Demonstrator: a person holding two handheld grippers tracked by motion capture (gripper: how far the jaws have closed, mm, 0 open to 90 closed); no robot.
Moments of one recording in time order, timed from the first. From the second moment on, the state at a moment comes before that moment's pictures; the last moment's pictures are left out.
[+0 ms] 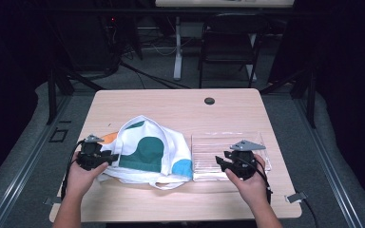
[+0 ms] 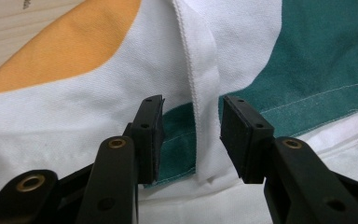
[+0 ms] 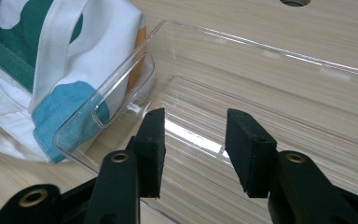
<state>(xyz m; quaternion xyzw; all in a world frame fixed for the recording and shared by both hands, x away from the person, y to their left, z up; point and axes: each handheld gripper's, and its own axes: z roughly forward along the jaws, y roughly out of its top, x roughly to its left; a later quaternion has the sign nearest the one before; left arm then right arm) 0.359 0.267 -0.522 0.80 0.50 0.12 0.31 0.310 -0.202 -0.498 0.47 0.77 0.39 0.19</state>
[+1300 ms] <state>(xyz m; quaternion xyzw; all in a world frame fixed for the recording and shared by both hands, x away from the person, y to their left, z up) 0.353 0.264 -0.513 0.81 0.48 0.12 0.33 0.304 -0.191 -0.497 0.44 0.78 0.40 0.18</state>
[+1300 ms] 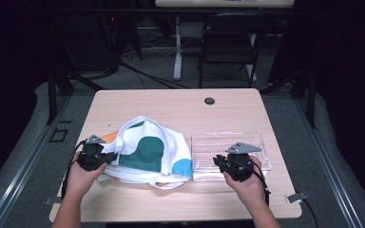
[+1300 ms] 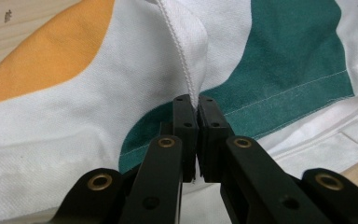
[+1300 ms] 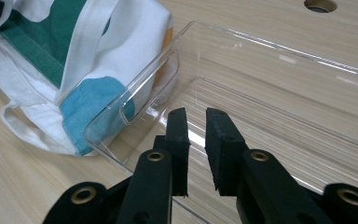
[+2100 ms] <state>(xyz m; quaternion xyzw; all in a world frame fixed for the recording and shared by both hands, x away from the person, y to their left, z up) 0.352 0.281 -0.484 0.78 0.47 0.14 0.39 0.304 -0.108 -0.474 0.34 0.85 0.37 0.18</state>
